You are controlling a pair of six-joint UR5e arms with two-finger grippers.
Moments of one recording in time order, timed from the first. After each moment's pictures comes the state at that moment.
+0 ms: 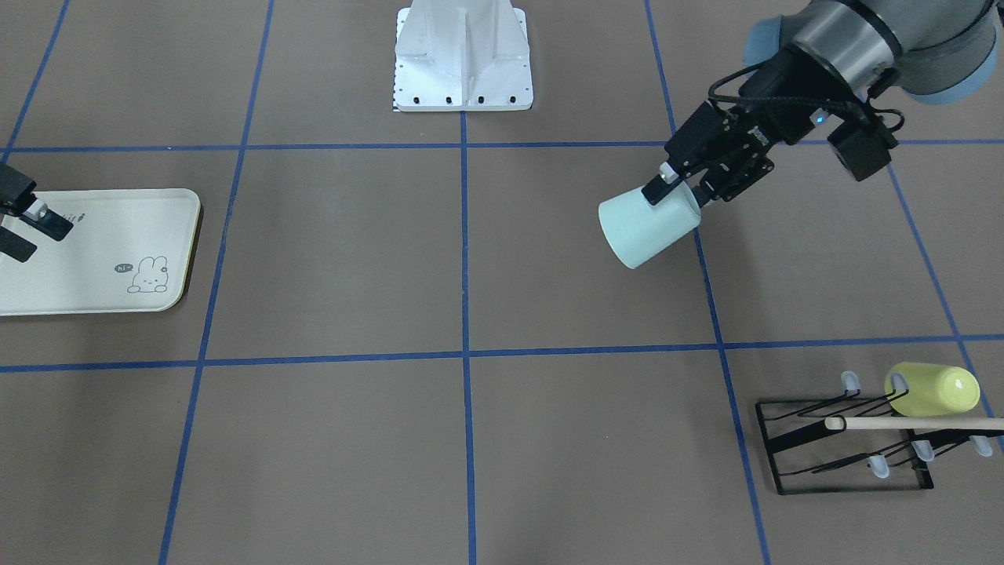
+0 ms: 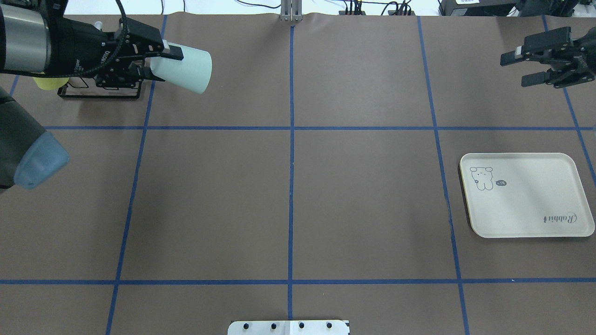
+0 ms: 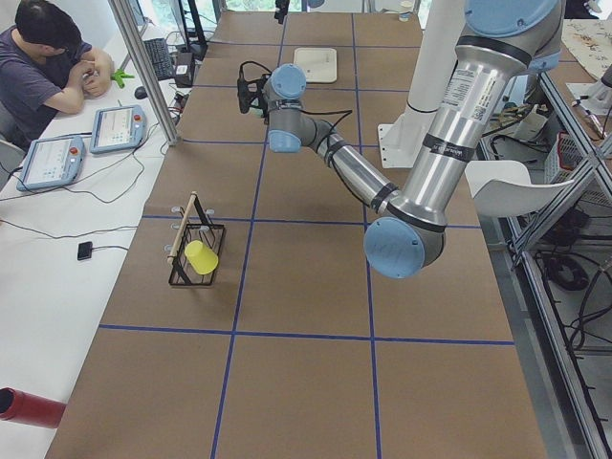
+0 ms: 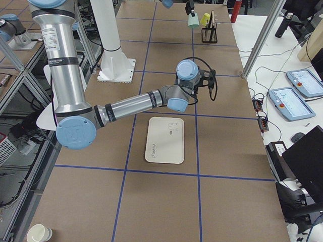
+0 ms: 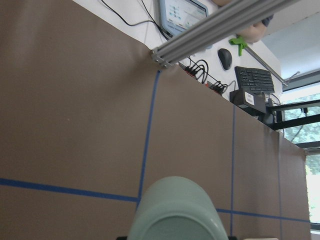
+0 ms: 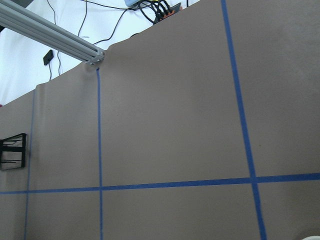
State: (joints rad) left arm -0.94 -1.95 -1.85 -2.55 -2.17 -1.72; right arm 1.23 -1.40 1.76 -0.58 2.51 1.40
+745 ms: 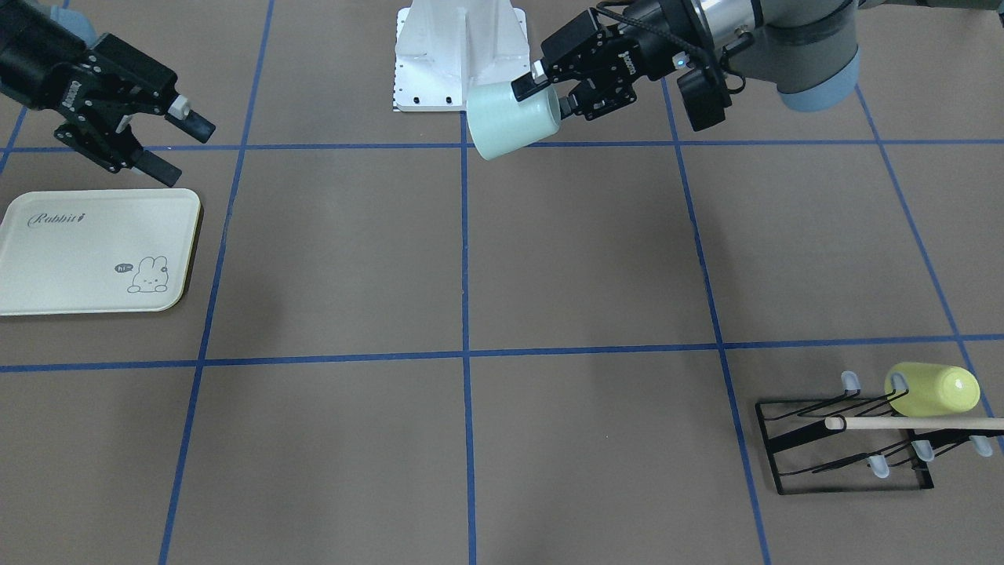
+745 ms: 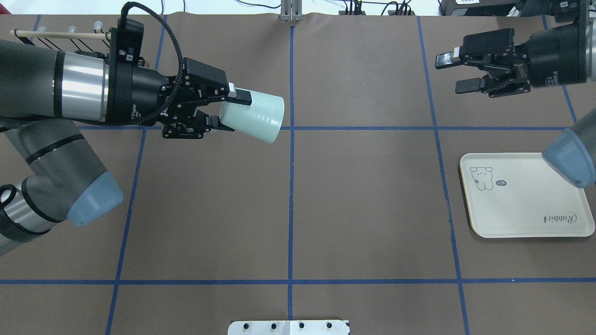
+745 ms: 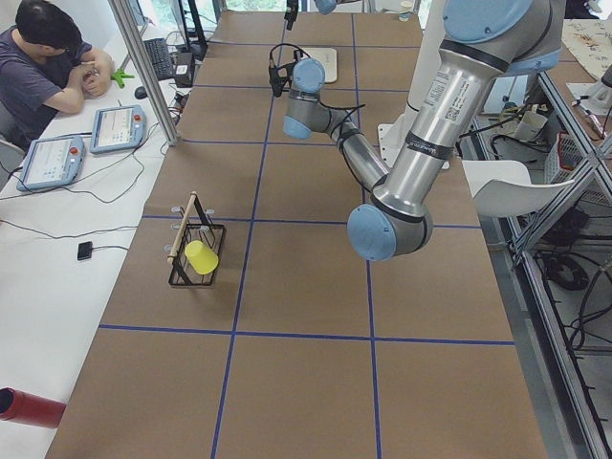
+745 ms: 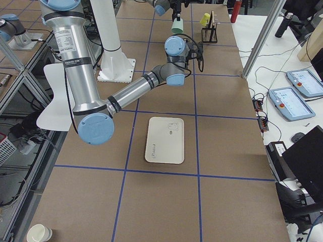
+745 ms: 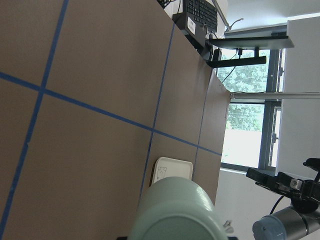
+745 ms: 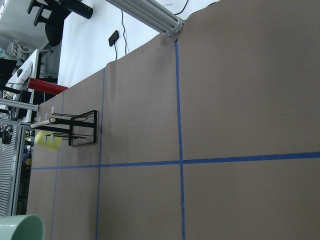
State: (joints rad) left arm -0.77 -2.05 -1.86 -2.69 -2.17 -2.00; right arm 1.02 -1.34 1.94 -0.48 2.30 1.62
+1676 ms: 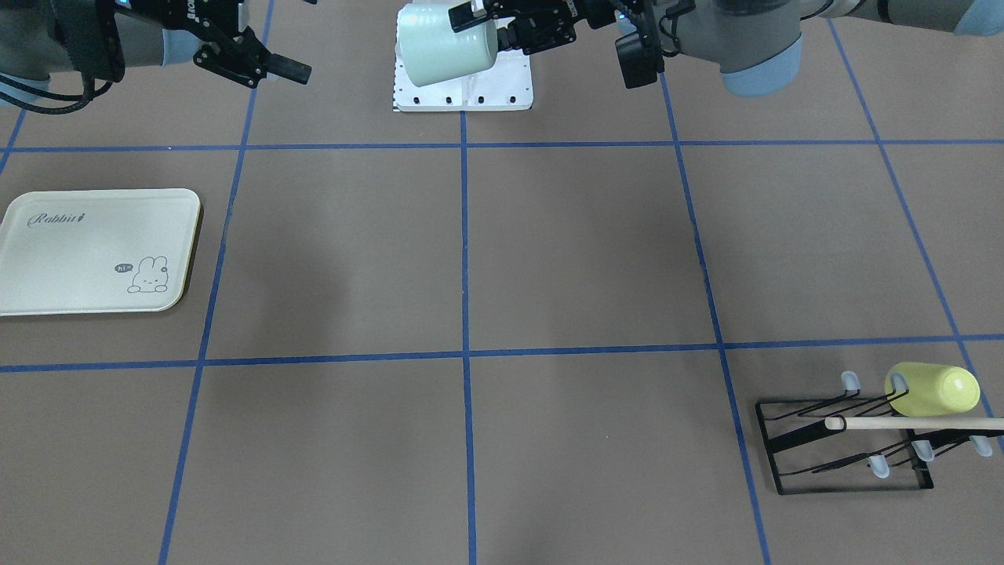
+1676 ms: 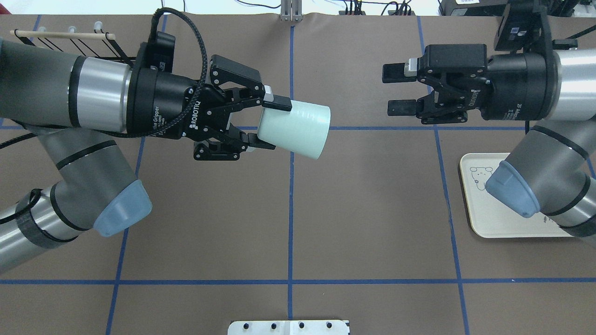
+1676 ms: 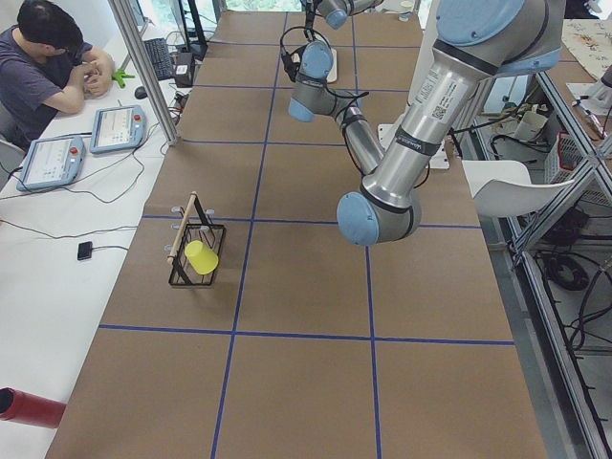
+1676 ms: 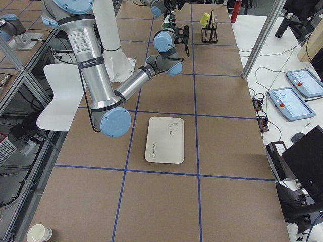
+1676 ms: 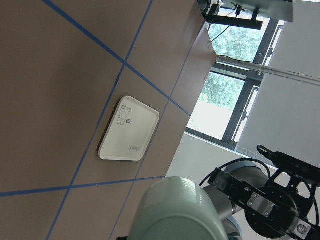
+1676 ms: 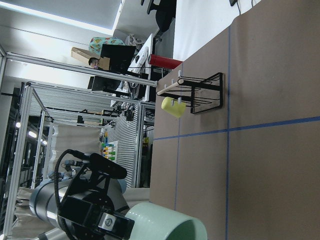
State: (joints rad) left arm -0.72 -2.15 -1.86 -2.82 -2.17 -2.34; right arm 0.86 -1.24 1.93 -0.09 2.15 1.95
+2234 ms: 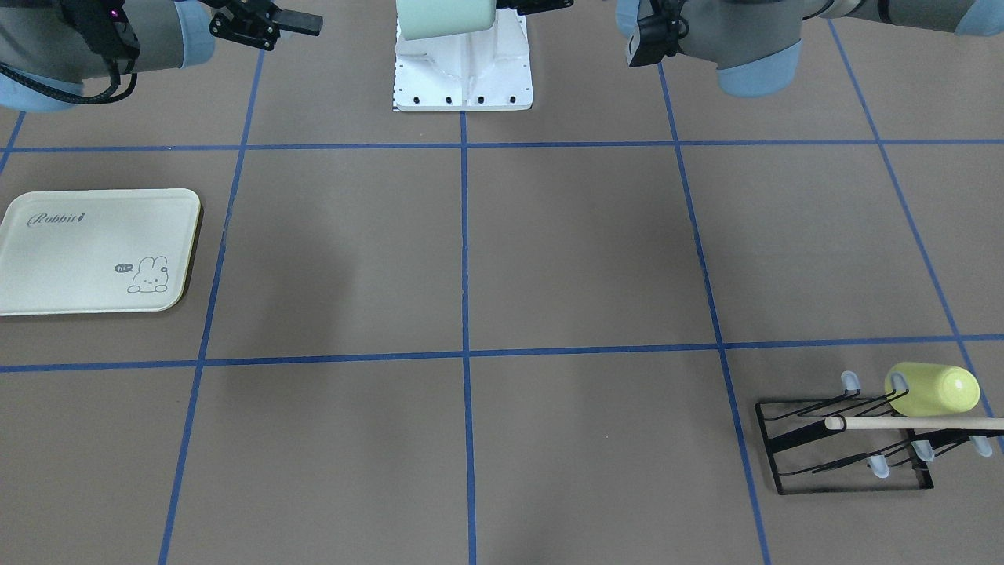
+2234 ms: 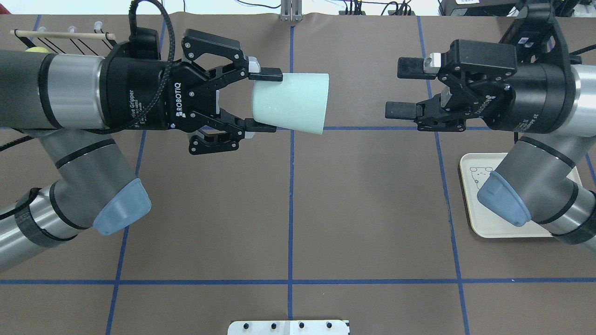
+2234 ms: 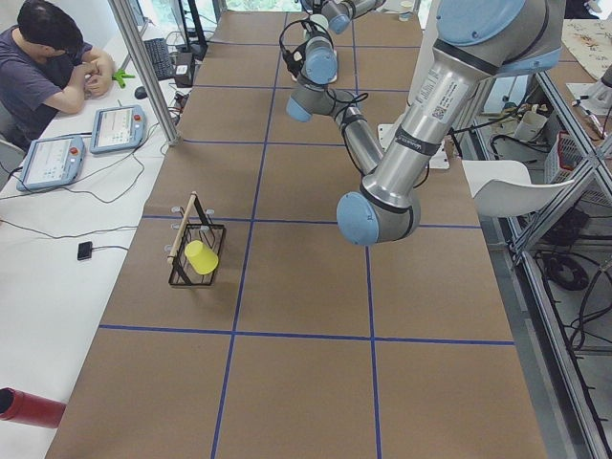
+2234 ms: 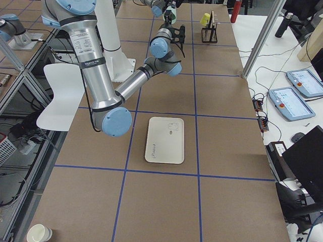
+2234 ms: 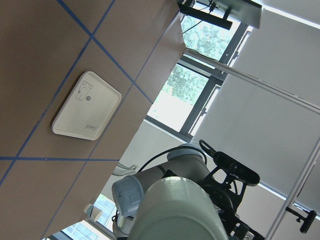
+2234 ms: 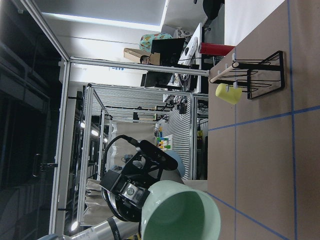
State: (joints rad) left arm -0.73 -2.14 -1.86 -2.98 -2.05 -2.54; right arm 0.83 -1.24 1.92 0.10 2.04 2.08
